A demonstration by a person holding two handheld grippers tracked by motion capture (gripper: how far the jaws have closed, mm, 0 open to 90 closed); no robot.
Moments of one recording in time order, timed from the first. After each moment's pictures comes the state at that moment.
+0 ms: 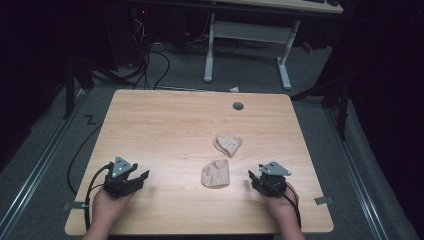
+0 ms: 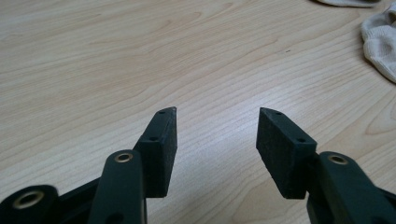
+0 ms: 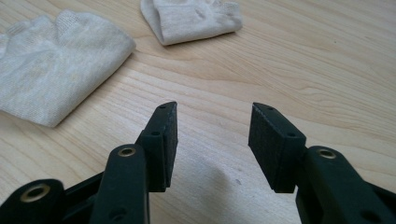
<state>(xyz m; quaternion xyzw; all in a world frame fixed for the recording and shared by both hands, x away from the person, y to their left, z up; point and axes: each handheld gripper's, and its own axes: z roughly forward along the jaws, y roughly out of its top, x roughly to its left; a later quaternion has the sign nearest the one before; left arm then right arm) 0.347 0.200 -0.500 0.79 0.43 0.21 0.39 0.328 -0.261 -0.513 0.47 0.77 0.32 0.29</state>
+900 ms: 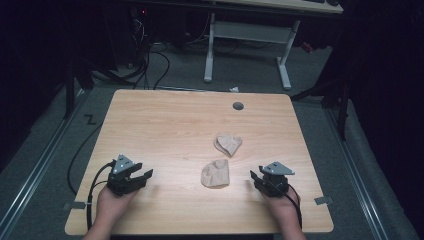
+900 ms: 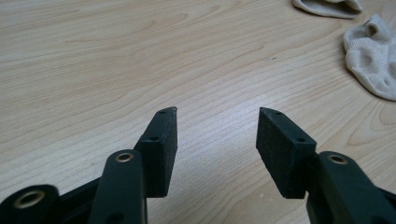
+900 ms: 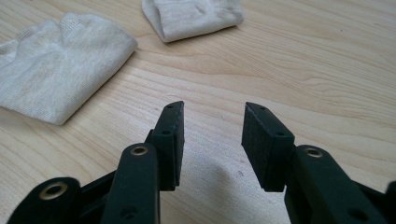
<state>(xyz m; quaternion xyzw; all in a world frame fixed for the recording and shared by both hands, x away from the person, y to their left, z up) 0.353 0.196 -0.503 0.78 0.43 0.18 0.41 0.327 -0.267 -0.513 0.48 0.76 0.34 0.27</state>
